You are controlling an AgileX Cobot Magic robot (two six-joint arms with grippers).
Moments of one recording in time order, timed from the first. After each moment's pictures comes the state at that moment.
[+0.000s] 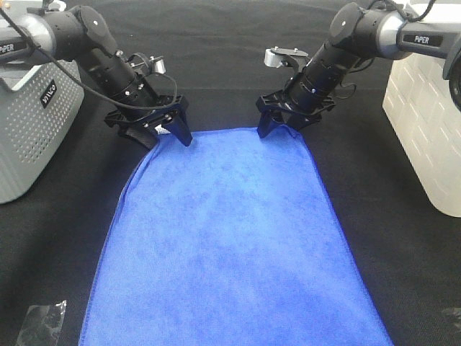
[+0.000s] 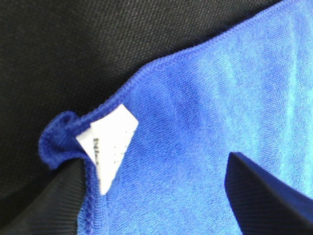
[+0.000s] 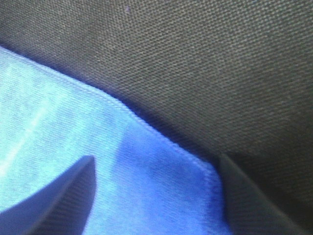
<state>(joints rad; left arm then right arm) -0.22 2.59 -2.19 -0.49 1.11 0.22 0.21 2.56 -2.11 0.39 0.92 -0.40</state>
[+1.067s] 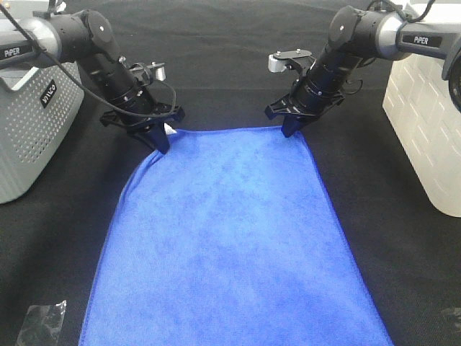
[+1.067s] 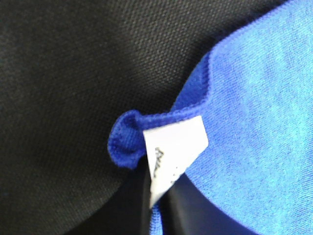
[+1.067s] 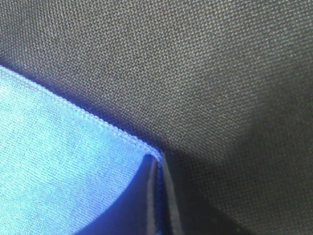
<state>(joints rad) -0.23 2.61 -2.23 -0.38 1.09 0.23 0.21 2.55 -2.11 0.25 0.87 -0.40</state>
